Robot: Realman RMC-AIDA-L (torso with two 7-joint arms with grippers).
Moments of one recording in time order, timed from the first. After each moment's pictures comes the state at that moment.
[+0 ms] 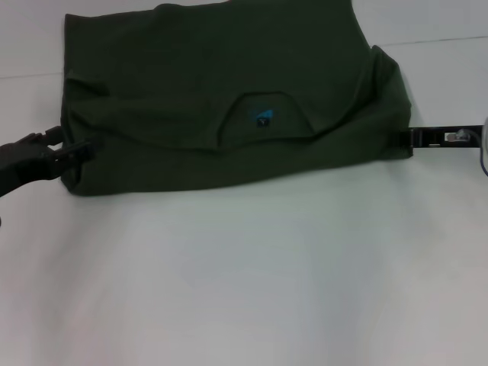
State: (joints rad) left arm -0.38 -2.16 -2.39 -0.84 -1.33 1.21 -1.67; right arm 0.62 1.97 -0.64 -0.52 -2.26 -0.98 2.03
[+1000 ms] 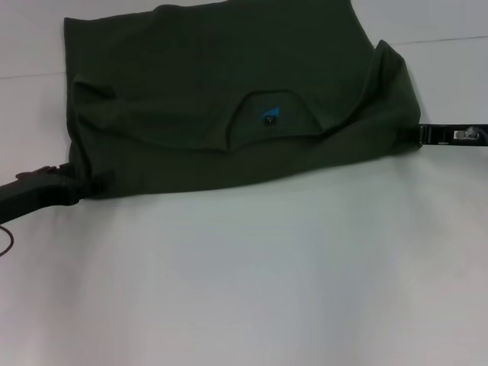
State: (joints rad) left arm -0.47 -2.13 -2.39 -0.70 -1.15 1.07 -1.69; right arm 0.61 1.97 -0.61 -0.53 -2.25 -0.97 2.04
